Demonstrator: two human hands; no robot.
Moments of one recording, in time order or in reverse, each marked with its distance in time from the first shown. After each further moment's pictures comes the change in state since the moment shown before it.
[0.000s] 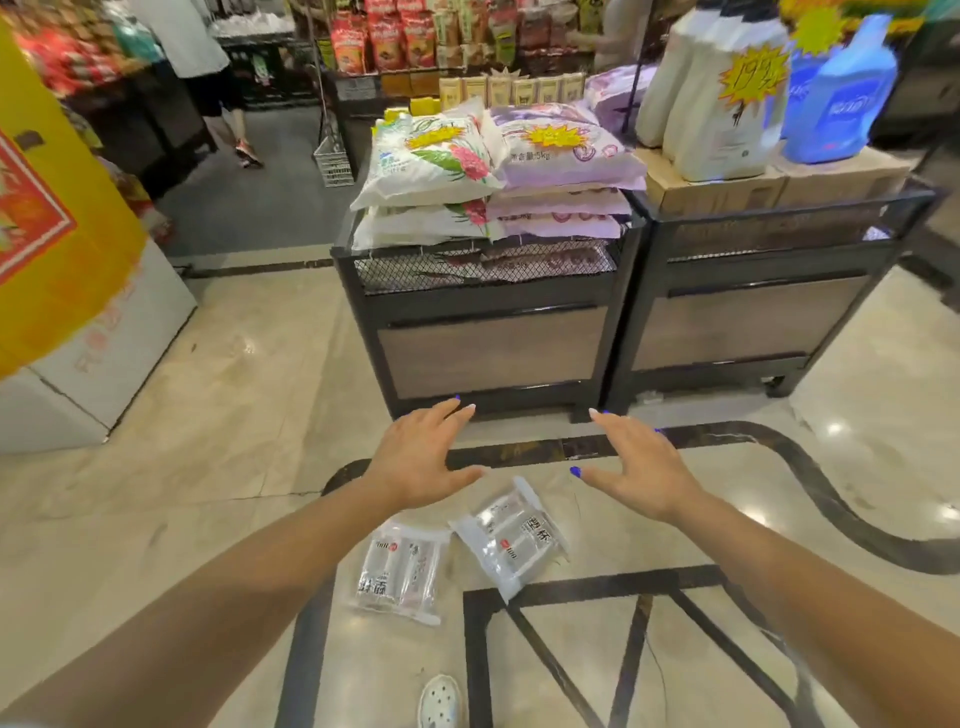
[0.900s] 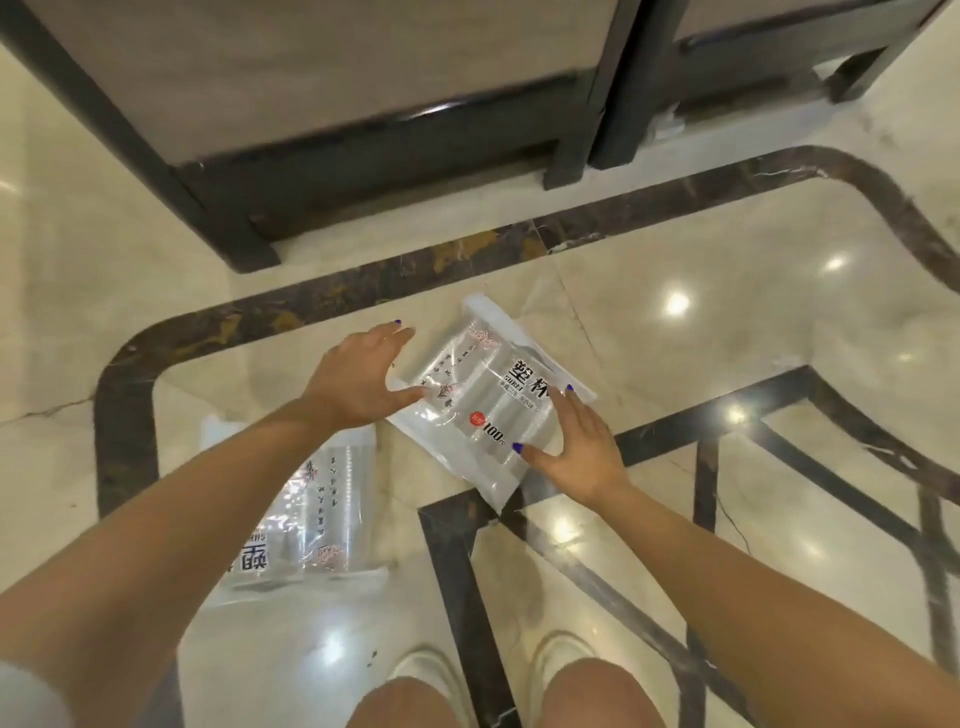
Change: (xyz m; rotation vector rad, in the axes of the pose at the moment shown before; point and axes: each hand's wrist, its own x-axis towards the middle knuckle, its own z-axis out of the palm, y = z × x) left_hand 0.282 -0.209 0.597 -0.092 -0.314 0.107; right_hand 0.207 0.186 0.591 0.251 -0.141 0.506
